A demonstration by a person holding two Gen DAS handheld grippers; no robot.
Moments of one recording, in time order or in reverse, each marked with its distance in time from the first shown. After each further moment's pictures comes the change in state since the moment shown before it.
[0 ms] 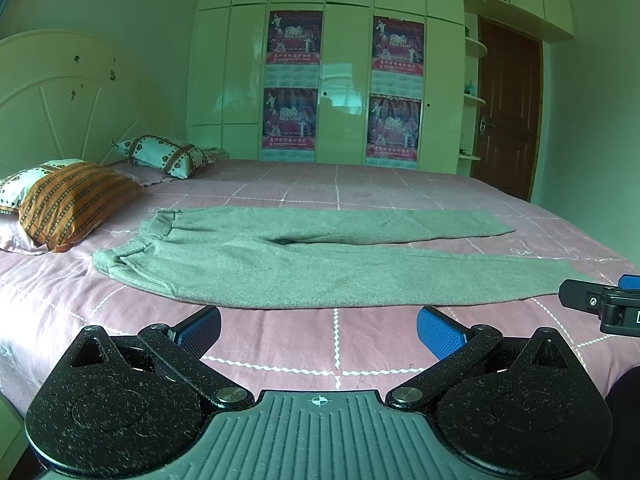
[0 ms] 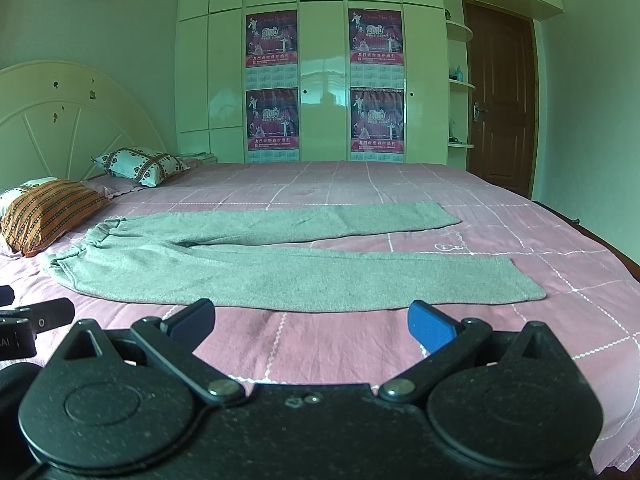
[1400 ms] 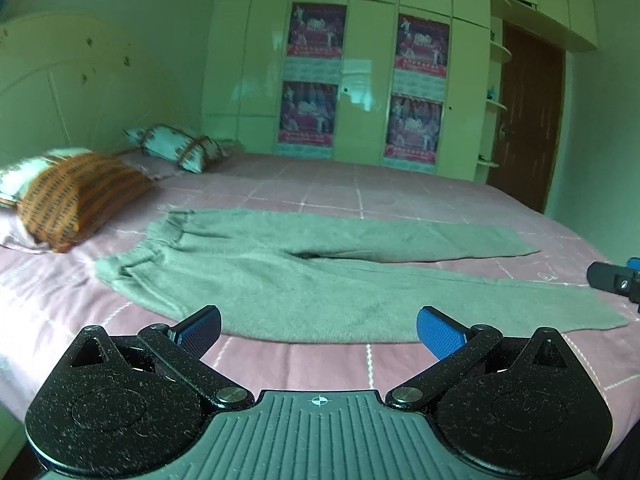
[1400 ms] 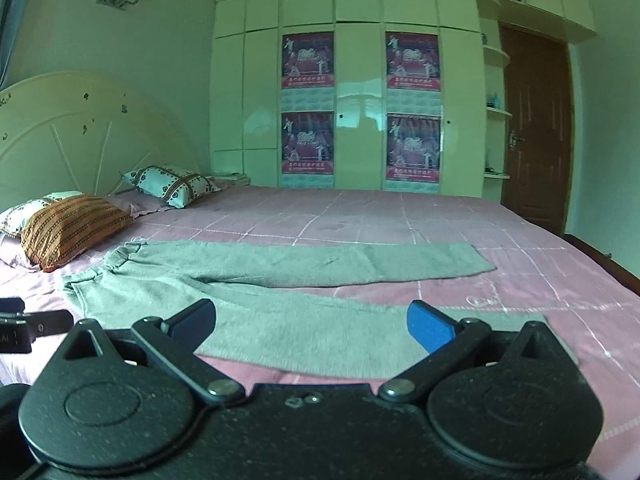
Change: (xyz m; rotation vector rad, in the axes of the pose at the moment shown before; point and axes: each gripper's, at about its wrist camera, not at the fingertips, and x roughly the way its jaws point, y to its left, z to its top) left arm 0.055 0.039 0.037 -0.071 0.036 0.013; right arm 0.049 -0.007 0.044 -0.078 -0.055 0.132
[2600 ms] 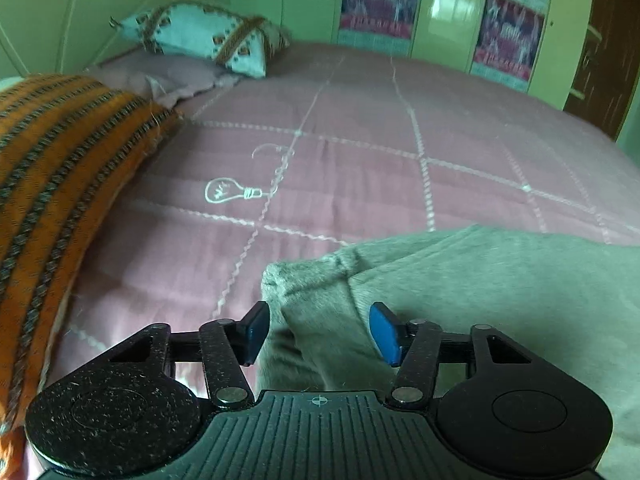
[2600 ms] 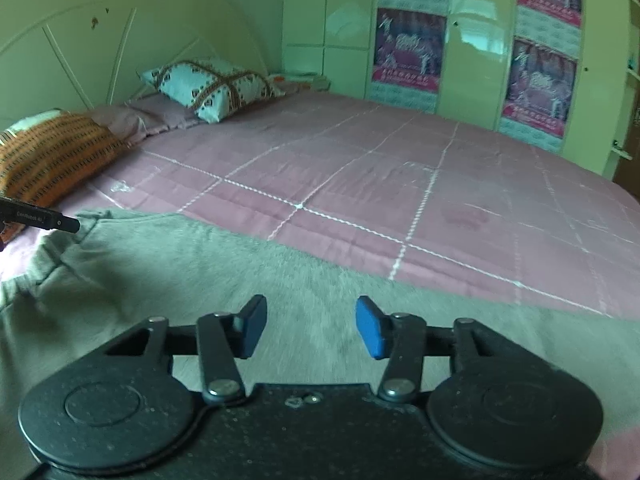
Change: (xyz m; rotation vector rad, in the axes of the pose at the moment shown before) left arm 0.454 0.267 0.149 -0.011 0.382 0.074; right arm 0.421 0.067 0.099 -0.146 0.343 0.219
